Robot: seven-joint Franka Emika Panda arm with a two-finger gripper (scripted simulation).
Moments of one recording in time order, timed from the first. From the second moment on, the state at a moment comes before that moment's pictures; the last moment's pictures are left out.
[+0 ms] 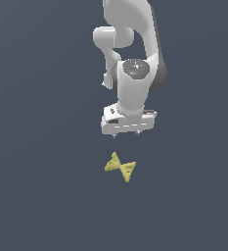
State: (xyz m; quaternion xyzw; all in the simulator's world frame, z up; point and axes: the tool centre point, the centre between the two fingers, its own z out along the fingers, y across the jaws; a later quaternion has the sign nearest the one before) arm -0.001 0.053 0.165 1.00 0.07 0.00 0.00
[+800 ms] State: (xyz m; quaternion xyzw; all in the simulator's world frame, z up) arm 0.029 0.050 0.143 0.98 0.22 0.00 0.01
